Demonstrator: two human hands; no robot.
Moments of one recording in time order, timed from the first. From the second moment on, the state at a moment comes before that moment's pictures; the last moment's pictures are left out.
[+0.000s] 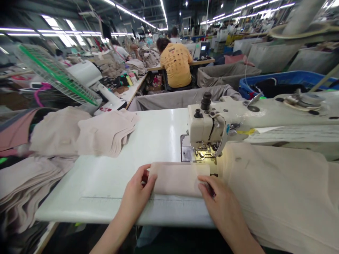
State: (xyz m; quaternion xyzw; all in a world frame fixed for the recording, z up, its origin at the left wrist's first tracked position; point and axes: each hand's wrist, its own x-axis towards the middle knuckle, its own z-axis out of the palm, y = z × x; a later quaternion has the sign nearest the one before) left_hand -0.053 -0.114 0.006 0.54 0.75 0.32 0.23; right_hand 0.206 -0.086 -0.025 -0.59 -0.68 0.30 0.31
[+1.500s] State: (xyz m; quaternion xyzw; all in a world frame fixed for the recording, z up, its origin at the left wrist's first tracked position) left_hand -0.057 -0.115 0.007 0.60 0.71 0.31 0.20; right_hand 0.213 -0.089 -0.028 -0.60 -0.70 0.25 0.28
